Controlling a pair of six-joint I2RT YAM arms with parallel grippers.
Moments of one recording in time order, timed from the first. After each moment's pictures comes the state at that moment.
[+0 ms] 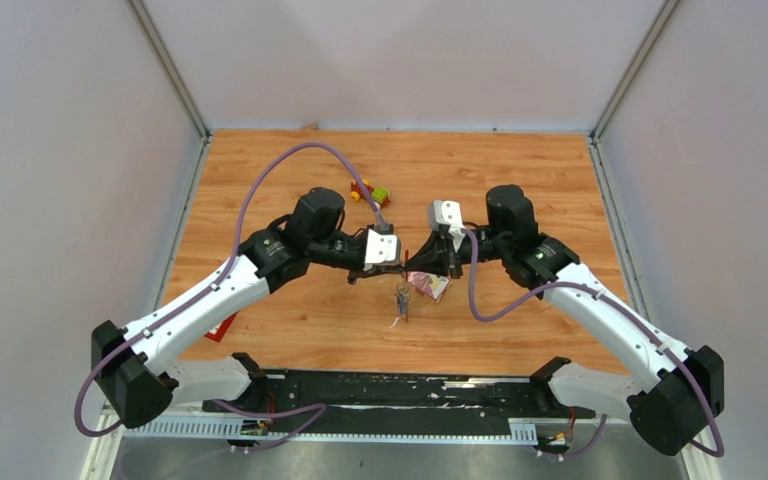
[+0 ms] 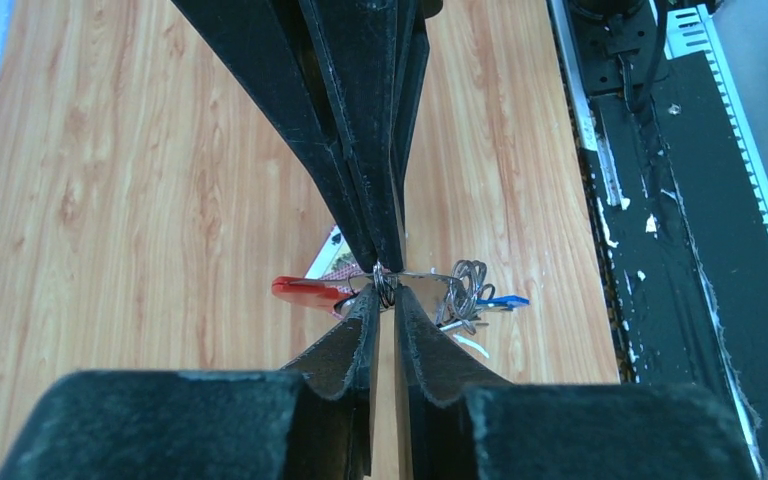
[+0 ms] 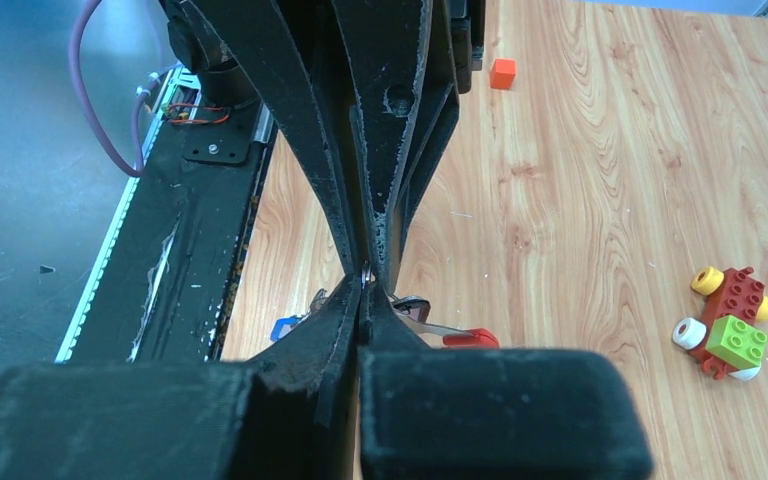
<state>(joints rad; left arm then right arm) -0.78 1.19 1.08 -0.44 0.71 0.63 0.59 1.13 0.95 -0.20 -0.99 -0.40</state>
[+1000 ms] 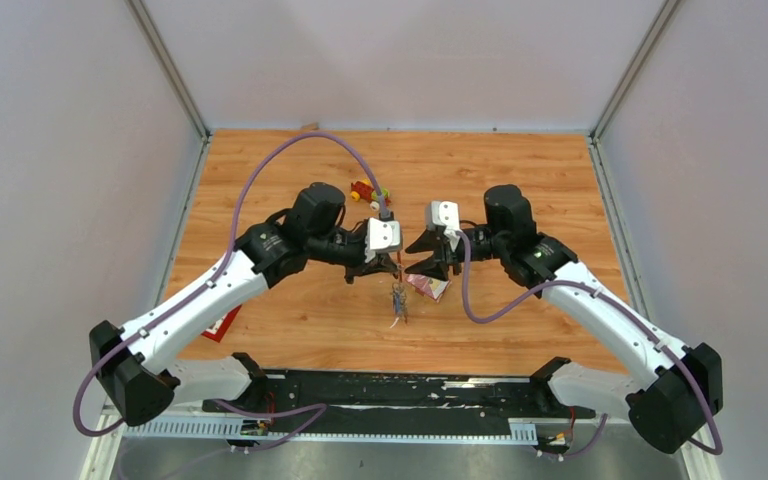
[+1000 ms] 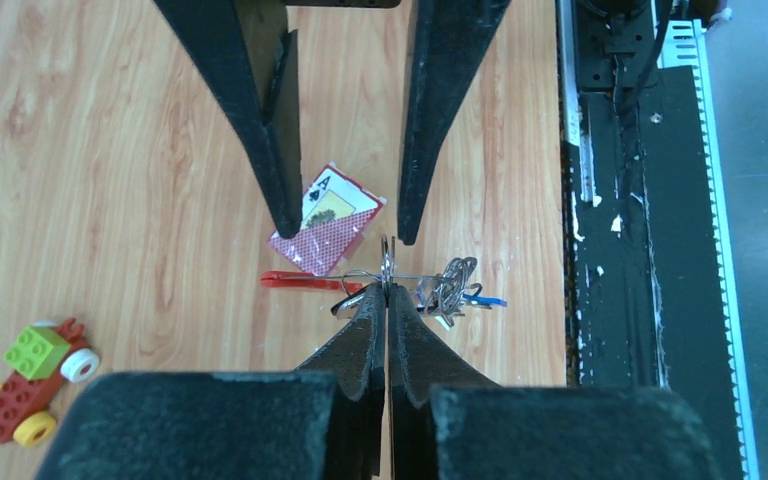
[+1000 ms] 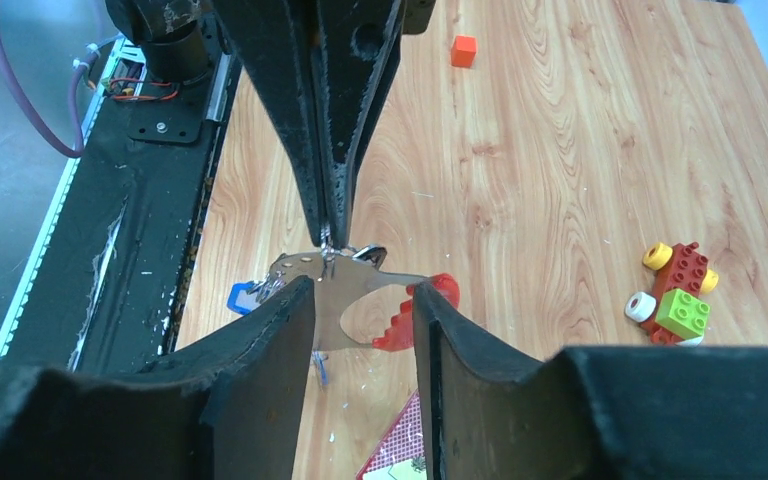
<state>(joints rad) -0.78 1.20 1.14 -0.55 0.65 0.51 0.59 1.14 0.95 -0.21 -0.92 -0.46</state>
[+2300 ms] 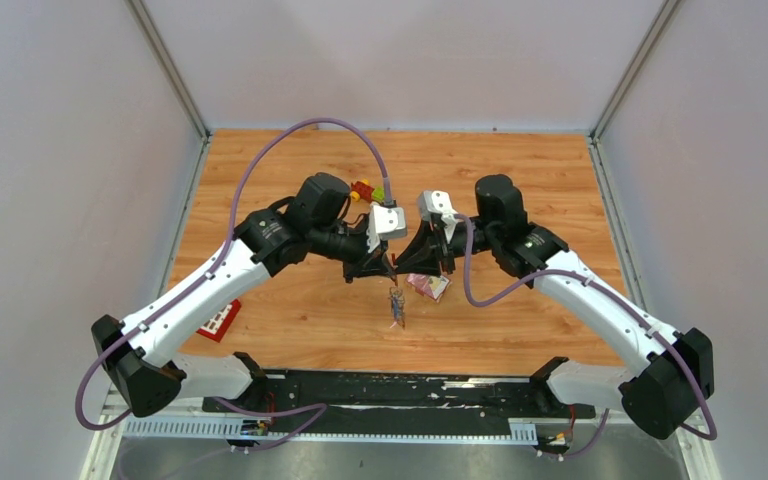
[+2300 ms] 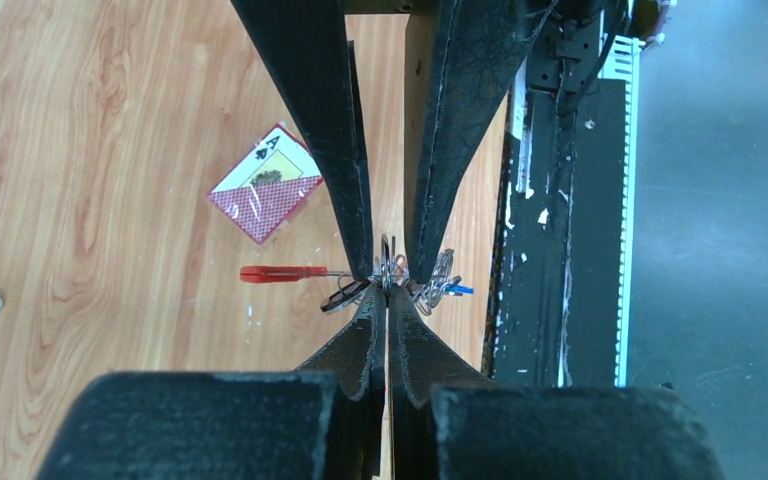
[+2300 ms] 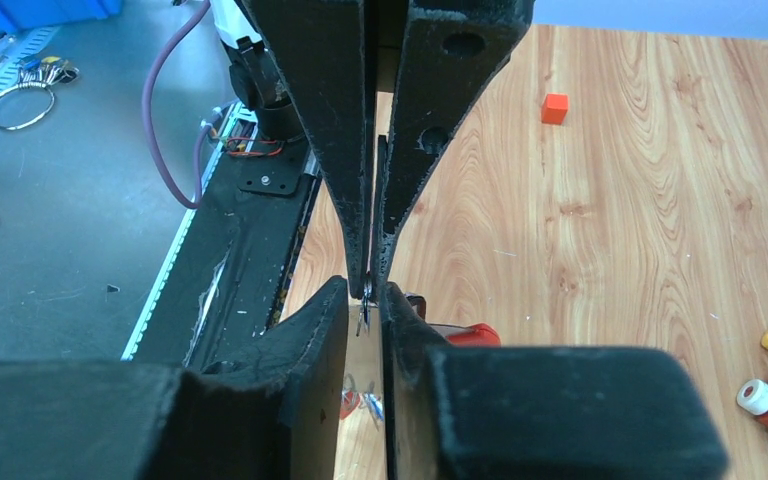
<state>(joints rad) -0.79 1.25 1.31 -0.77 0.62 0.35 0.62 1.21 1.03 -0.17 -1.08 -0.31</state>
